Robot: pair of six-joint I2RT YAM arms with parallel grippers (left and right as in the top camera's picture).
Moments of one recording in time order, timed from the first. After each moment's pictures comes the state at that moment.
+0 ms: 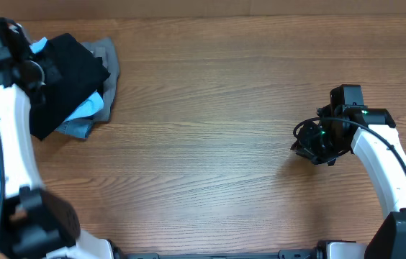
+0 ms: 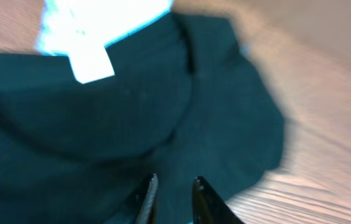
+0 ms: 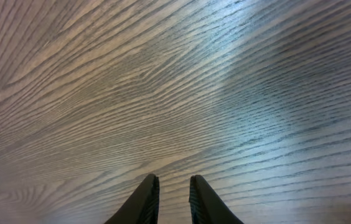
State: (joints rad) left arm 0.35 1.75 1.66 -0.87 0.09 -0.21; right arm -0.04 1.50 1.04 -1.01 -0.36 0.47
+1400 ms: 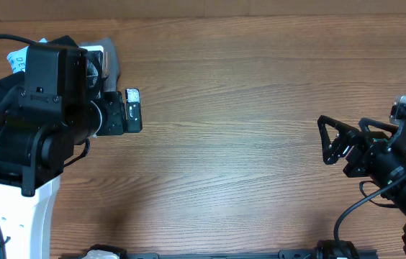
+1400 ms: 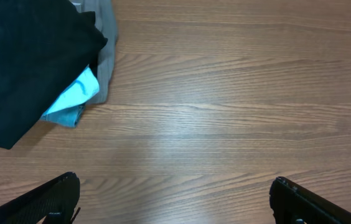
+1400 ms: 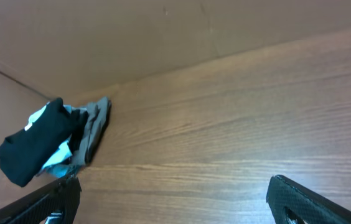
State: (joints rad) left arm -0.20 1.37 1.95 -1.52 0.00 -0.24; right arm -0.05 0.81 1.37 -1.05 -0.36 0.28
